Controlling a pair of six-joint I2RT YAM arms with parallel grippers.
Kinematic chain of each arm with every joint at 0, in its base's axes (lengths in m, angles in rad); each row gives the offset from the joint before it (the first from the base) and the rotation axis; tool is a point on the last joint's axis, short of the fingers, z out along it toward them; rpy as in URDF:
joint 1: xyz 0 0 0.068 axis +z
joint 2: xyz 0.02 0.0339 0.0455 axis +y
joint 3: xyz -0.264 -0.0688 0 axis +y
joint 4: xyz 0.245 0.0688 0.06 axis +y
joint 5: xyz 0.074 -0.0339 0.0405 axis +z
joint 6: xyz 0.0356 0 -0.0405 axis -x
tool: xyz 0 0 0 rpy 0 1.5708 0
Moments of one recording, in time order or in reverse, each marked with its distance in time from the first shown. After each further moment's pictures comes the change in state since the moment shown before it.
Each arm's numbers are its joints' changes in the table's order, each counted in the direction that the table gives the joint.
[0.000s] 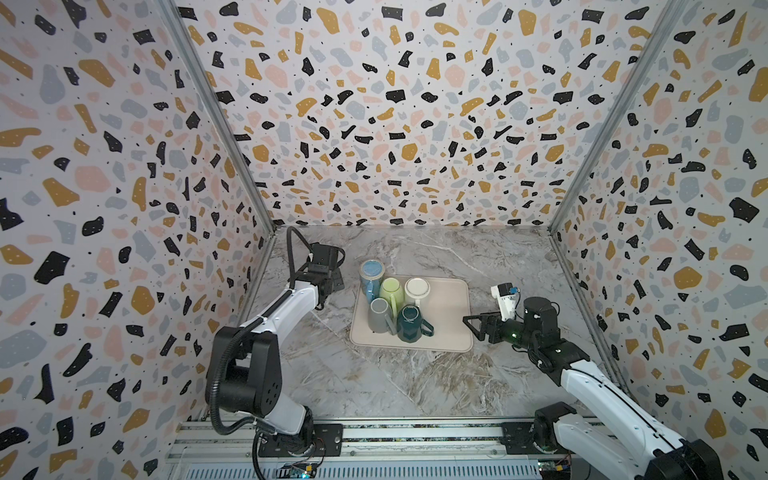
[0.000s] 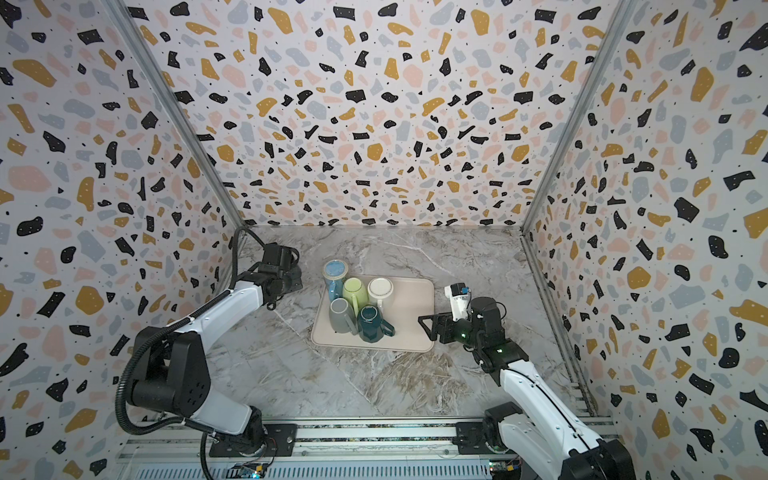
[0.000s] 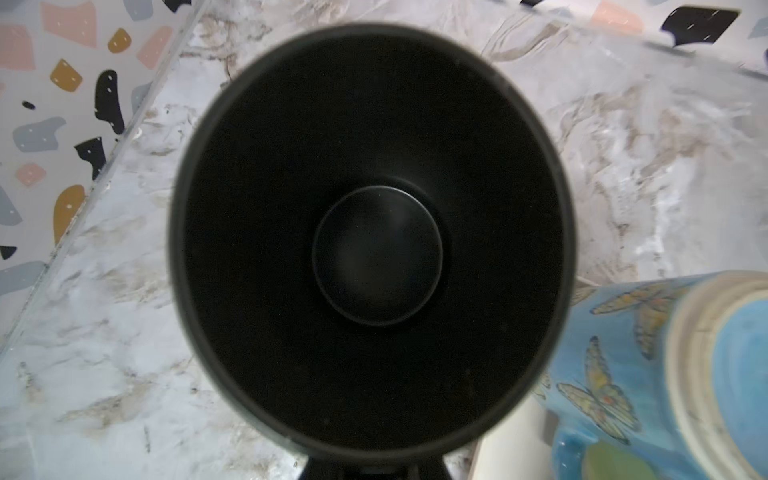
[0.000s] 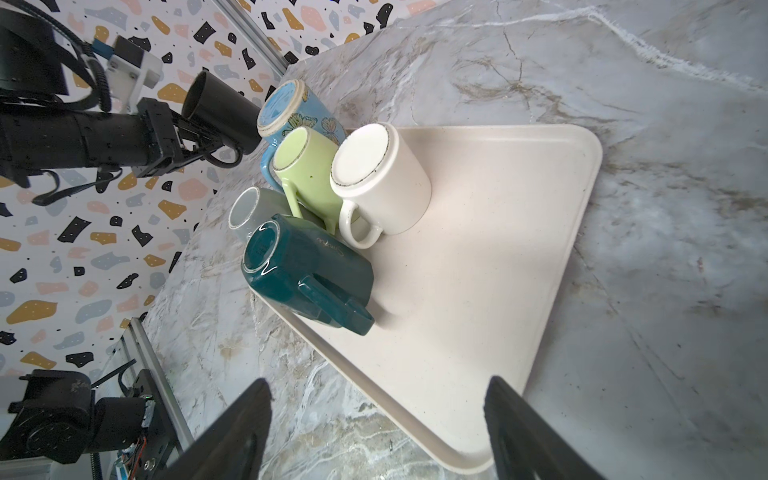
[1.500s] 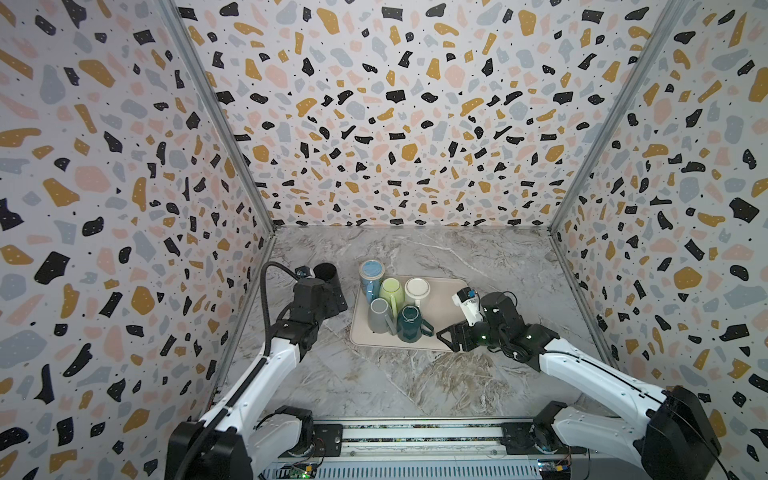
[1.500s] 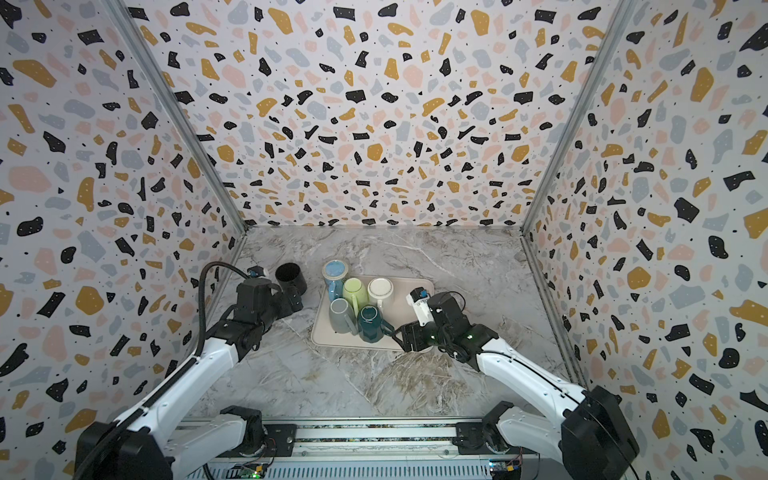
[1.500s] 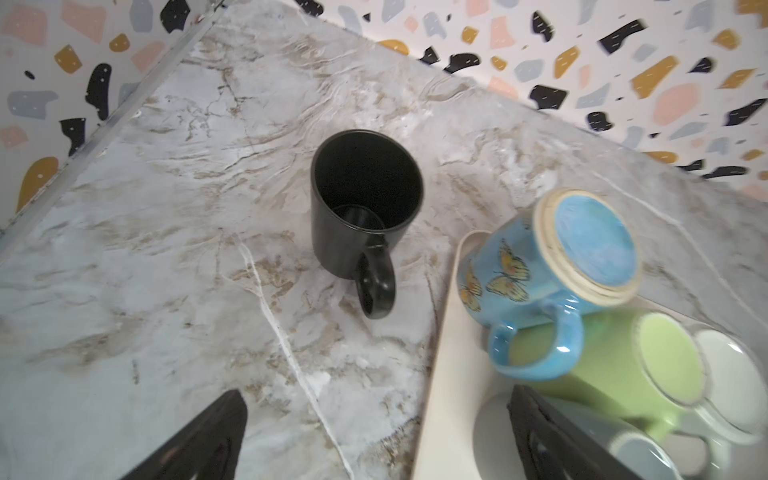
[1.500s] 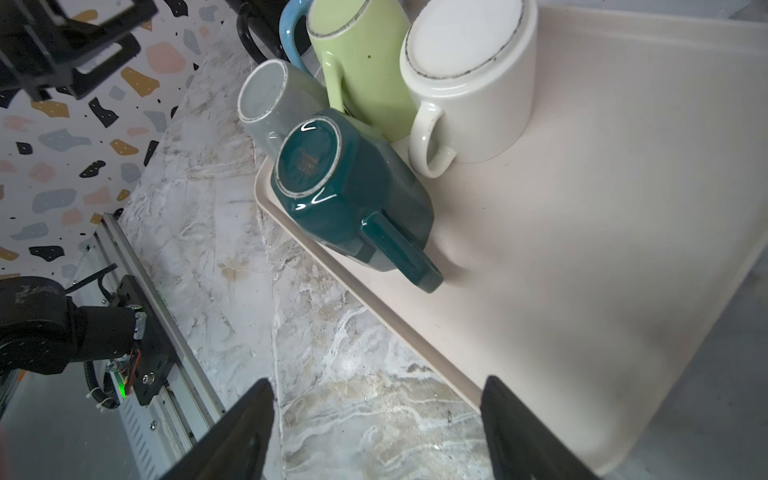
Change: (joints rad) left arm -0.048 -0.570 0.421 -0.139 -0.127 0.037; right arm 0.352 0.267 -0.229 0.182 -0.205 0.026
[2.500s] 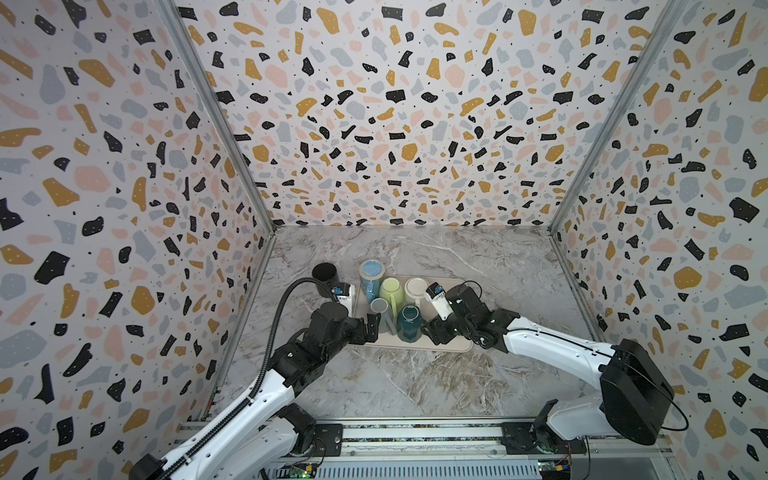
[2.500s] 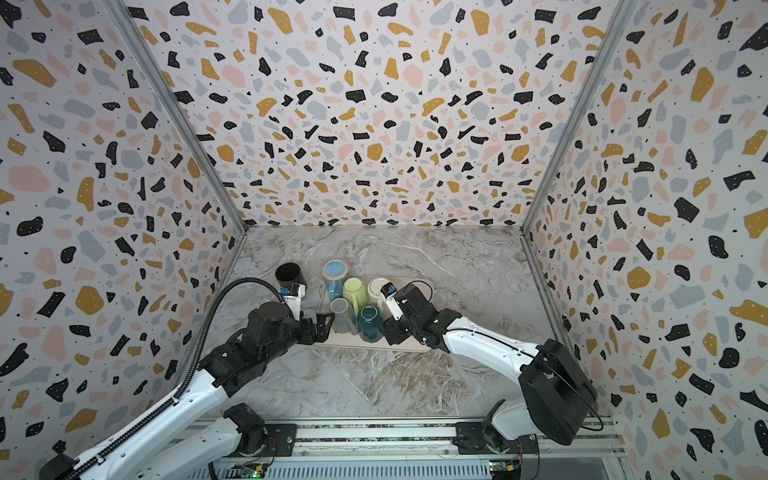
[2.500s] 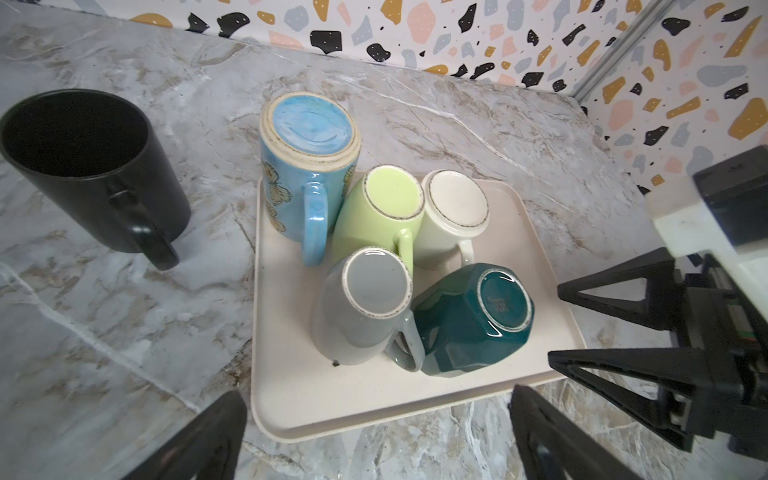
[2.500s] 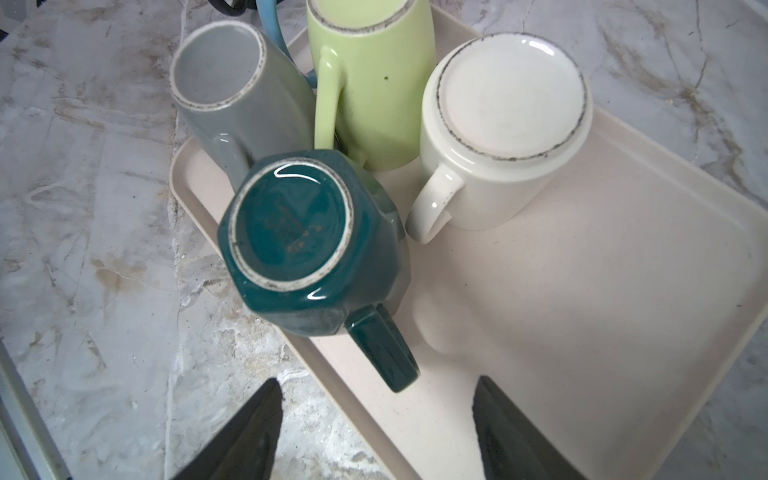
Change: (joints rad) left arm -0.369 -0.172 0.030 0.087 -0.035 -0.011; right arm 0.127 0.257 -0.171 -0.024 -0.211 0.220
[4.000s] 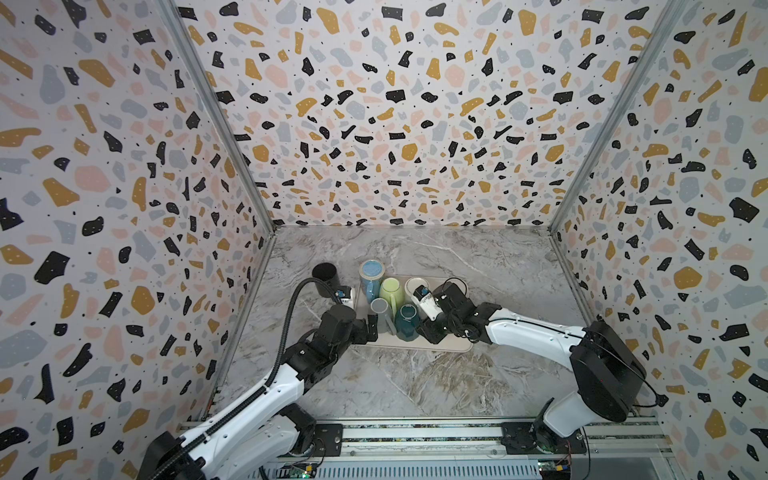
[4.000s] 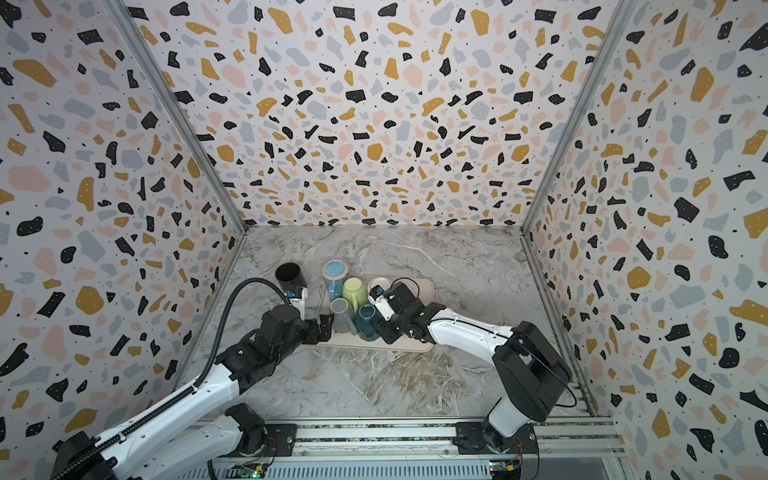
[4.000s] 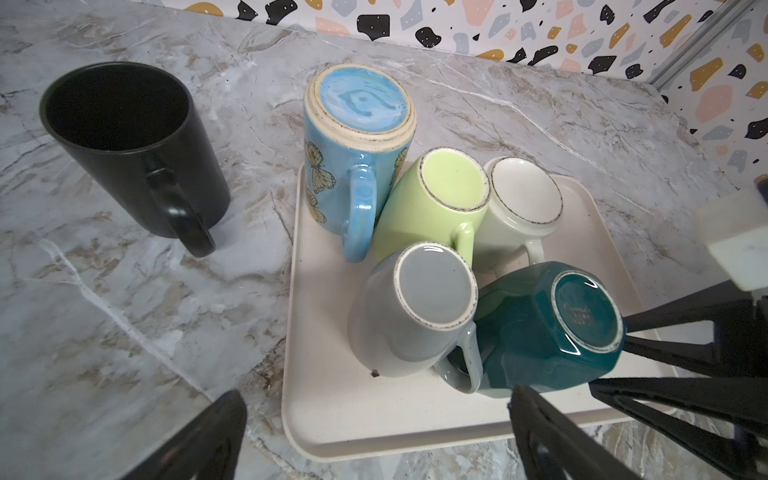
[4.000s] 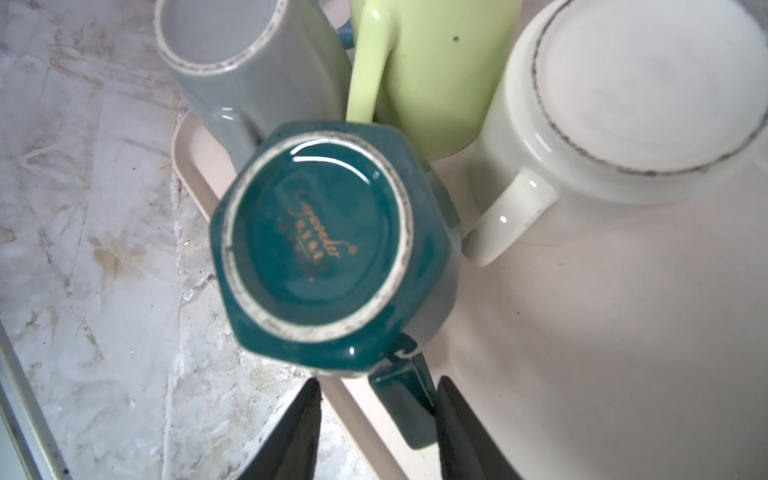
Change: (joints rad) left arm -0.010 0.074 0.078 -0.114 0.105 0.006; right arm 0.018 0.148 -0.091 0.031 0.075 0.037
